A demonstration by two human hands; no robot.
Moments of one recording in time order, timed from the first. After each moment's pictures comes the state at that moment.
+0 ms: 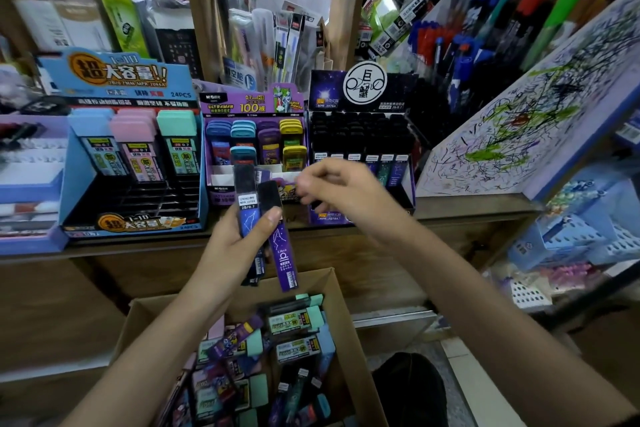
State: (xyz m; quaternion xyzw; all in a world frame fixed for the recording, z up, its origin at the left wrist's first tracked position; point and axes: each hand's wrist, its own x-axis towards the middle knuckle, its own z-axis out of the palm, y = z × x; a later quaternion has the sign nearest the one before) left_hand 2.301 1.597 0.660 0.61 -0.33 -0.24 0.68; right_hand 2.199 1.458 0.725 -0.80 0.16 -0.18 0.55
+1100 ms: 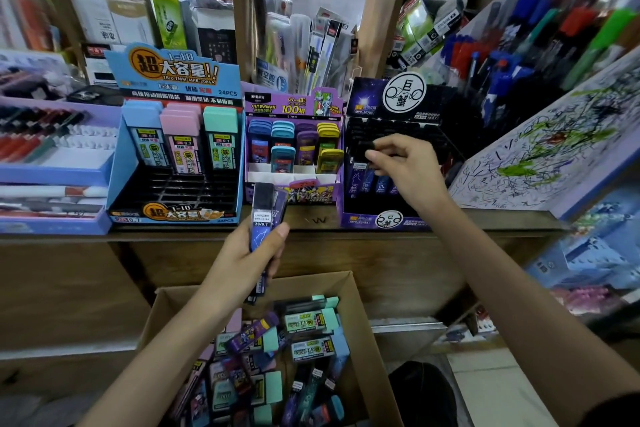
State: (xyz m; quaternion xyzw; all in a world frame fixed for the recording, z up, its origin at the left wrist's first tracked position) left_hand 2.316 1.635 0.654 0.62 -0.36 -0.25 0.64; right_hand 2.225 1.395 0.711 -0.81 0.23 -0.35 0.42
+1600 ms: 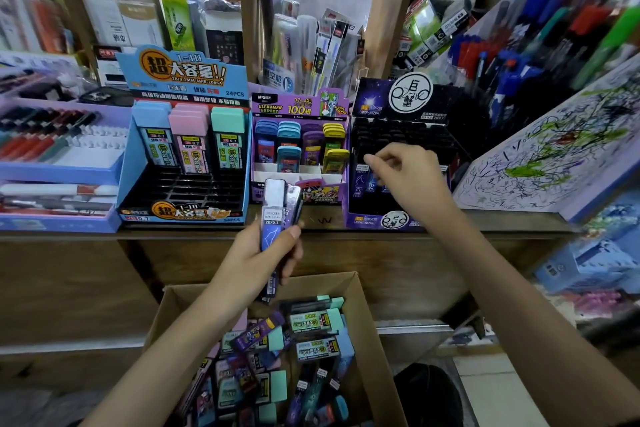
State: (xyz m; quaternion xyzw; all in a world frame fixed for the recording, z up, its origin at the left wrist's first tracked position) left_hand 2.306 1.636 0.665 0.60 -0.37 -0.29 0.65; right_hand 2.216 1.425 0.726 -0.89 0.29 -0.26 0.25
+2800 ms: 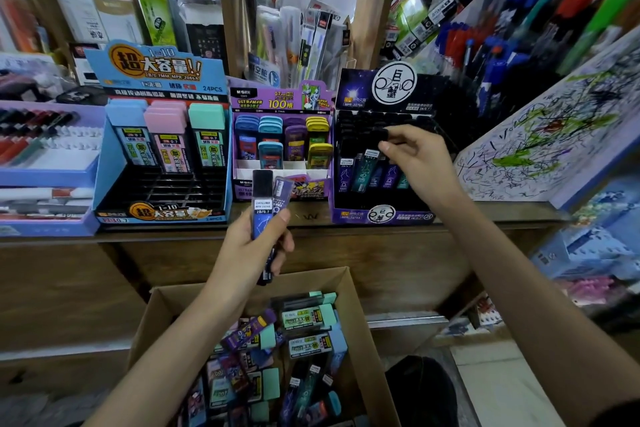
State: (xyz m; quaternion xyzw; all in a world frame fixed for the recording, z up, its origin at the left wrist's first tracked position) left_hand 2.302 1.614 0.659 0.58 -0.32 -0.28 0.69; right_hand 2.203 1.379 0.716 -0.81 0.20 -0.36 0.41
